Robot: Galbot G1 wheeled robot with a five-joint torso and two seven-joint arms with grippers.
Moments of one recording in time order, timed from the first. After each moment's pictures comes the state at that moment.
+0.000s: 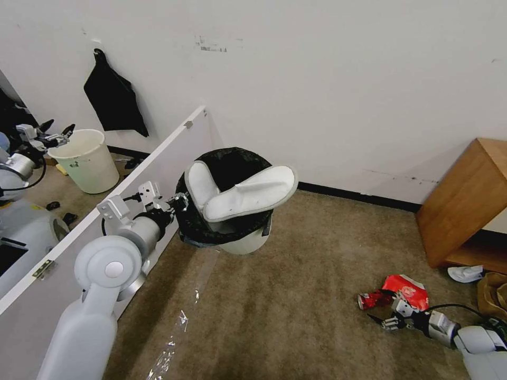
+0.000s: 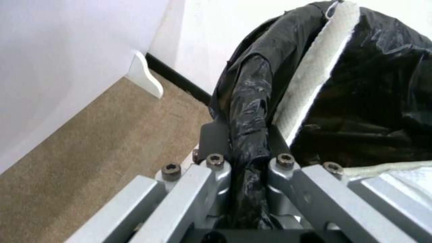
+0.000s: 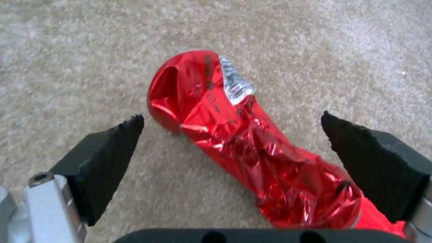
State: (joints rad) left arm 1.02 -1.18 -0.49 -2.16 -1.22 0.64 -0.56; right arm -0.96 1.00 0.66 0.68 -0.22 0.63 -0.86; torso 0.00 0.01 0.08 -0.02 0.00
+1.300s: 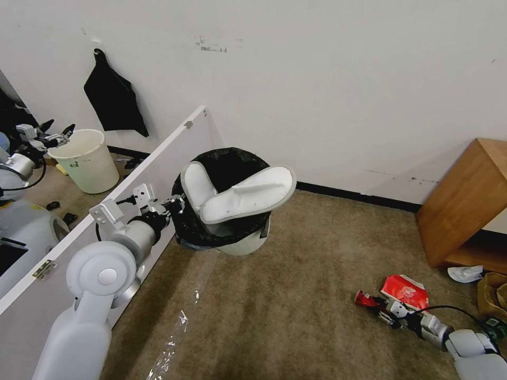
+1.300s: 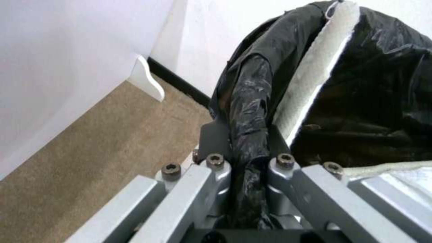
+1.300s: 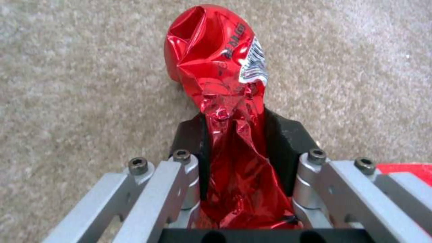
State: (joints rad) left arm 1.06 -1.17 -0.52 -2.19 -1.21 0.63 -0.55; right arm -0.98 1.02 0.66 0.69 -0.28 0.61 -0.77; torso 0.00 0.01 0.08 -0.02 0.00
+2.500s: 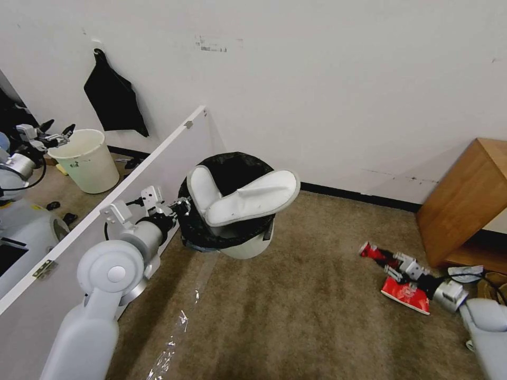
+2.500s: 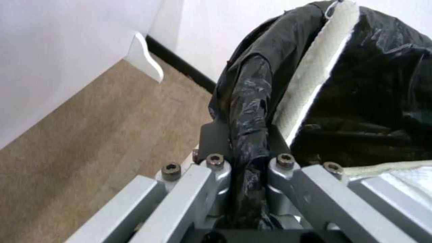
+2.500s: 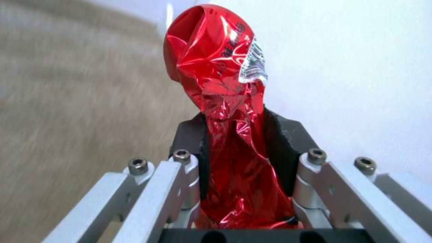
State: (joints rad) left arm 1.04 -1.19 -0.45 -2.14 -1.22 0.63 -0.58; right arm -1.06 0.94 0.73 1.18 0.14 0.58 -0.83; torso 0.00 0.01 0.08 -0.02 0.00
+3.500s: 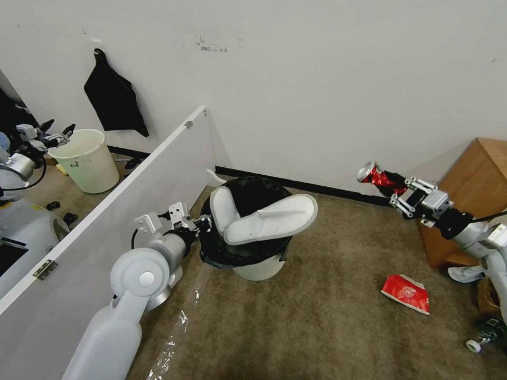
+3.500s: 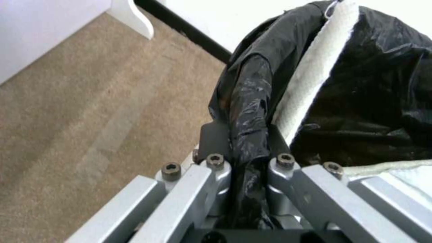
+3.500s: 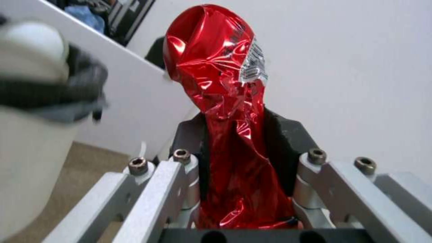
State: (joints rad) left arm 1.04 -1.20 -0.32 -2.09 -1.18 0.63 -0.58; right arm -1.13 0.78 0.79 1.74 0.43 0.39 -0.75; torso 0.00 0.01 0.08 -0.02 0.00
